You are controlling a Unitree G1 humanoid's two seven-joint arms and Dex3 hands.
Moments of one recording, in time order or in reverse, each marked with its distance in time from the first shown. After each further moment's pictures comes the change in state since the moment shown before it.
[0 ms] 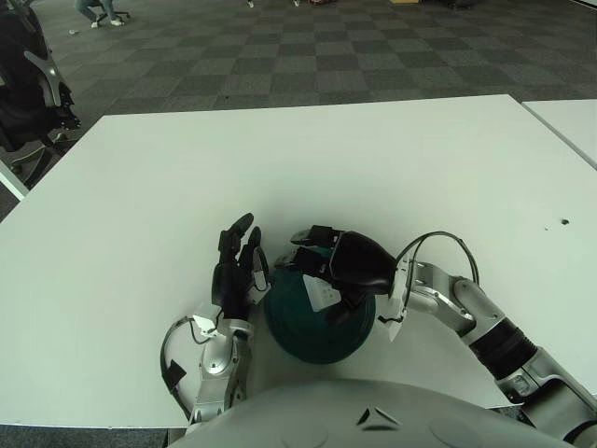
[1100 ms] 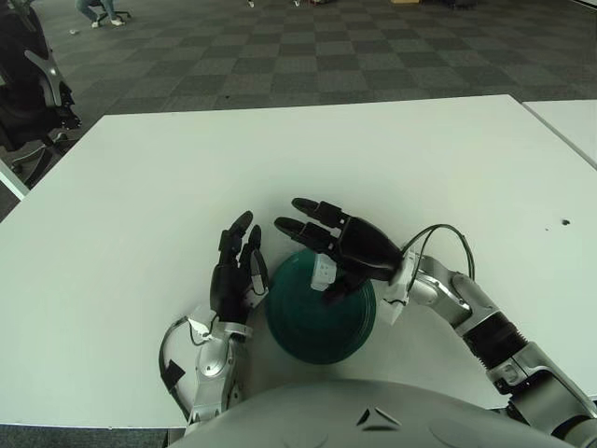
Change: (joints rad) left arm -0.009 -0.001 0.020 0.024 -0.070 -0.046 -0.129; right arm -0.031 0.050 -0.066 0.103 0.158 -0.065 -0.119
